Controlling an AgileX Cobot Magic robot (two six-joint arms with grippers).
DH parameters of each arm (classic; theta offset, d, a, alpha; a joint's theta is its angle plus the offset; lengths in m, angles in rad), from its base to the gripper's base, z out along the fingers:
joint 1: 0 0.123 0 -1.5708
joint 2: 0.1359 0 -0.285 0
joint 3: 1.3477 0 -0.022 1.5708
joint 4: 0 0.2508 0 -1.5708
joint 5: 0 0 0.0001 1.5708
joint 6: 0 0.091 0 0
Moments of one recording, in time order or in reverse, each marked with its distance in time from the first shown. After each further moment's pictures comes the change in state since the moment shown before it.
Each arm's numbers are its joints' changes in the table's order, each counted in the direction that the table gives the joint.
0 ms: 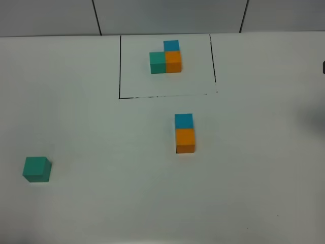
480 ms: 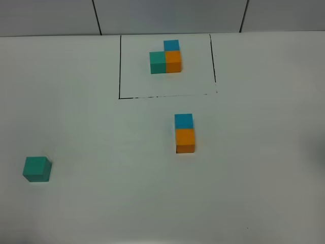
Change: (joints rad) left arm 0.000 0.000 0.000 0.000 0.000 0.000; right arm 0.000 -0.436 0.178 0.045 0.124 -0.016
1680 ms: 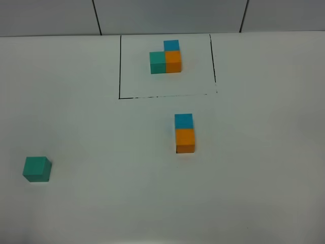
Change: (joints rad) left arm 0.000 0.000 0.000 0.000 0.000 0.000; right arm 0.000 -0.883 0.298 0.161 0.368 -0.086
